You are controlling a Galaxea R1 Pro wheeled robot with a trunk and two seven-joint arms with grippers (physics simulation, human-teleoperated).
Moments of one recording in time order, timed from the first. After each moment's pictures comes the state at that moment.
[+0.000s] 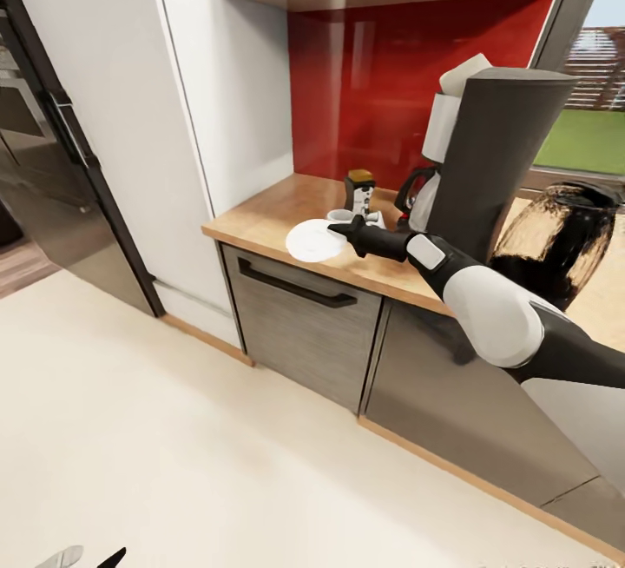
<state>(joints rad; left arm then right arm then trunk) -0.15 0.39 0.17 -0.42 0.62 0.02 -0.78 -1.52 0.06 -0.44 -0.09 -0.22 0.62 0.69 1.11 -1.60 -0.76</state>
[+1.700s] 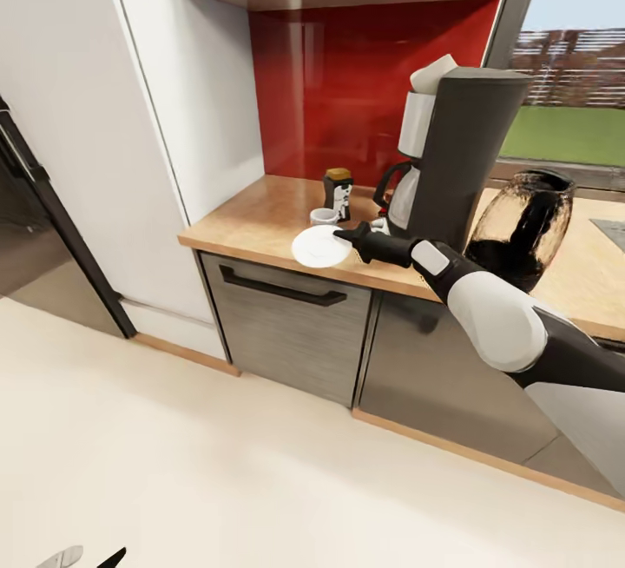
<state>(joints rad) -0.15 0.39 0.17 -0.42 0.62 0.02 -0.78 -1.50 0.04 -0.44 -0.09 -0.22 0.62 0.69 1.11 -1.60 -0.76</state>
